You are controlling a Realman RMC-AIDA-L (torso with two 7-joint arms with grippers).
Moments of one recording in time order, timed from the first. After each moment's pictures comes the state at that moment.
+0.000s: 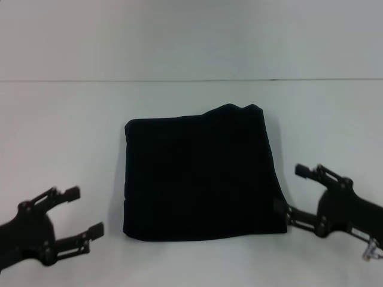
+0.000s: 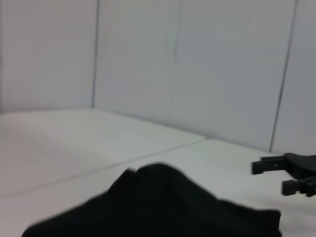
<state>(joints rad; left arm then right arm) -0.26 -2.12 0.36 0.67 2.04 1.74 -1.02 0.40 2.09 -0.63 -0.31 -1.75 -1.43 0.70</state>
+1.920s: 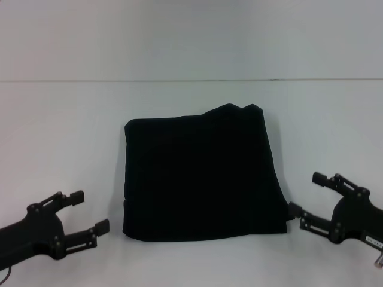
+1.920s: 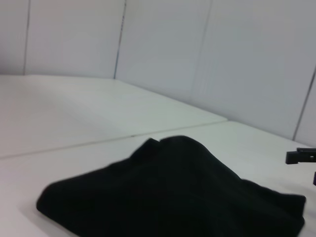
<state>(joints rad) -0.30 -2.12 0.32 0.60 2.11 1.63 -1.07 0.35 2.09 -0.56 -0.31 -1.78 -1.42 0.70</state>
